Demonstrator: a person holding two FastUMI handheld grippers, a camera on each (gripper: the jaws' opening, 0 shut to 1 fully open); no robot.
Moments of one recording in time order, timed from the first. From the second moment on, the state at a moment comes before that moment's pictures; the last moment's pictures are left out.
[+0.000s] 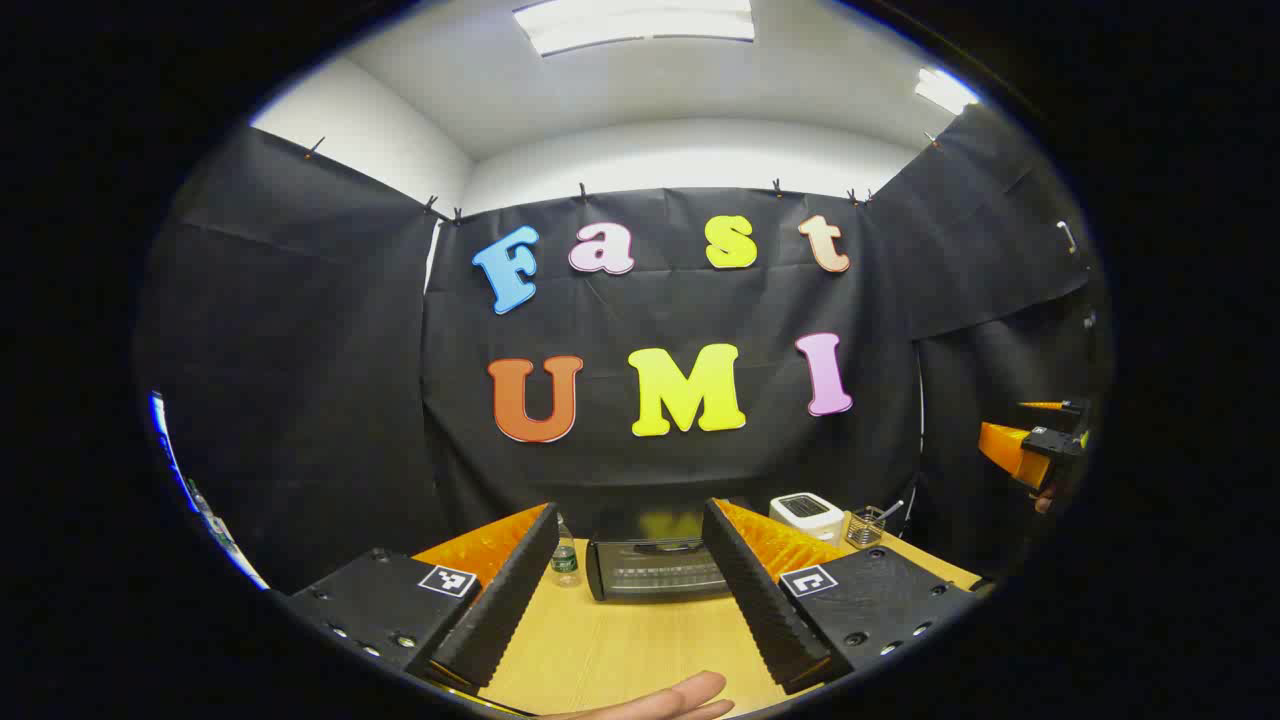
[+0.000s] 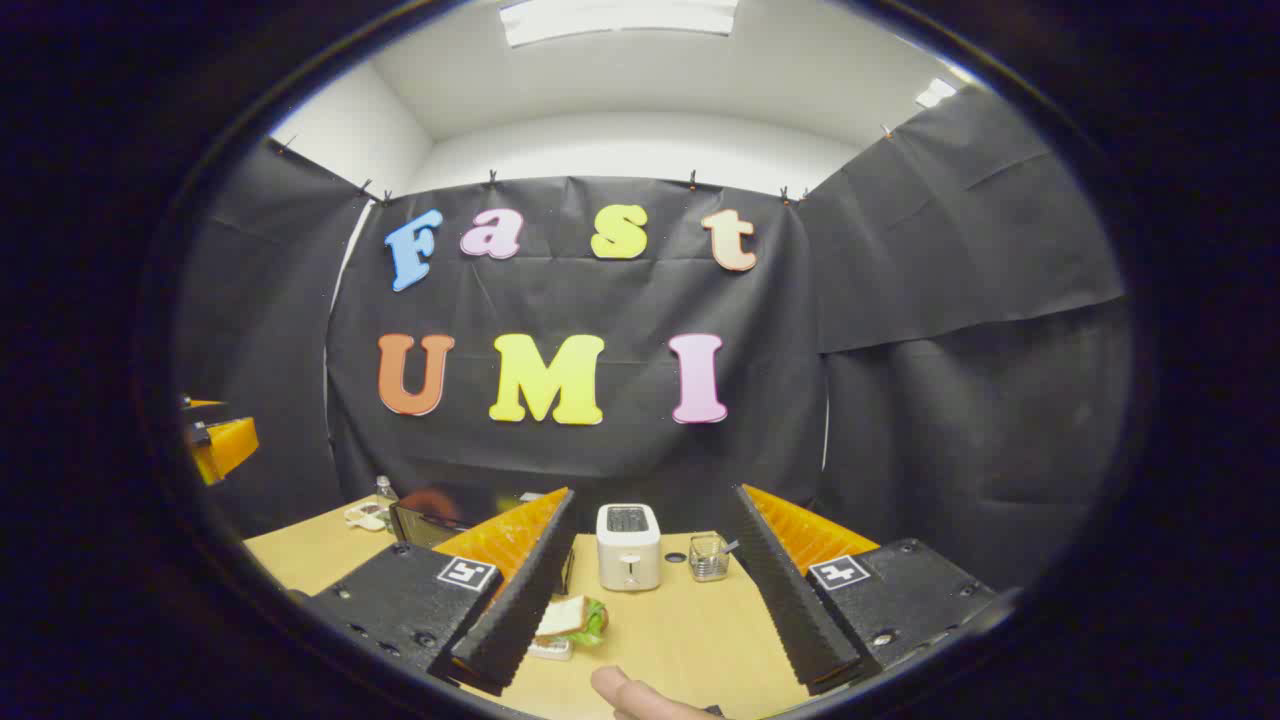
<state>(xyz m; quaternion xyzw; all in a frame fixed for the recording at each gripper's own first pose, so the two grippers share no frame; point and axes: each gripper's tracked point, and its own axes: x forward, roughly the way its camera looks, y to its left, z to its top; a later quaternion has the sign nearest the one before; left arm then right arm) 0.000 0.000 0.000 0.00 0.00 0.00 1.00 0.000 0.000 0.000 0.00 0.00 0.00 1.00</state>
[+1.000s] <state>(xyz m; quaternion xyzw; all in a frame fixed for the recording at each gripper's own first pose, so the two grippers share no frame) 0.069 -0.014 -0.050 0.01 0.05 0.00 1.00 0.025 -0.011 -0.009 0.01 0.01 0.01 1.00</state>
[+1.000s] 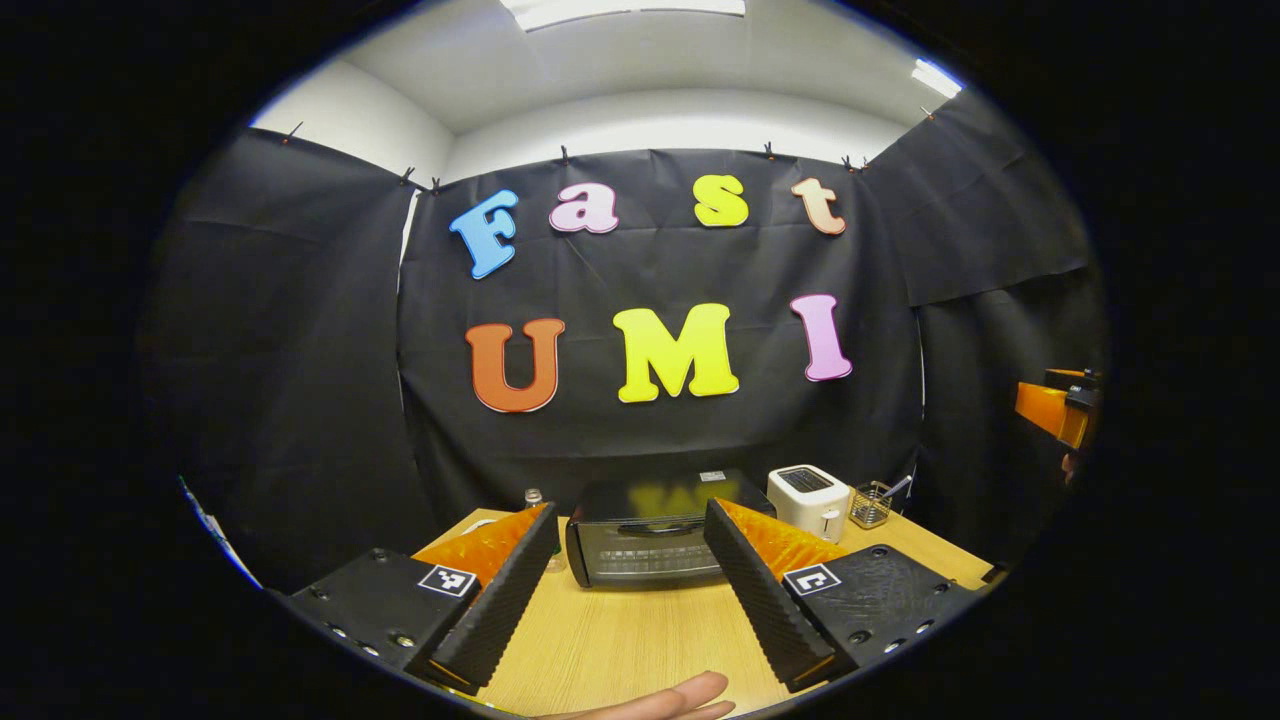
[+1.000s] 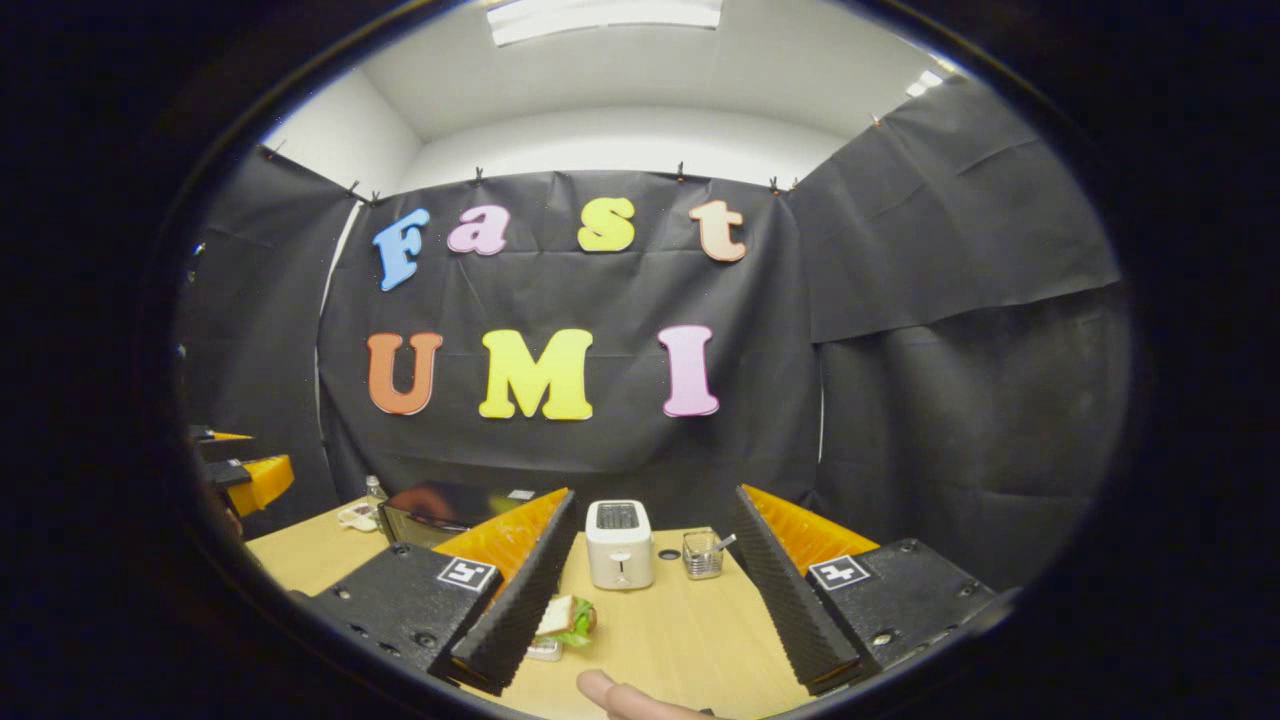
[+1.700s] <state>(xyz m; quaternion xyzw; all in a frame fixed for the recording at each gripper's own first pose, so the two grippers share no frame) 0.260 -0.028 -0.149 -0.02 0.18 -0.01 0.98 0.087 -0.015 0.005 0.02 0.01 0.04 1.00</state>
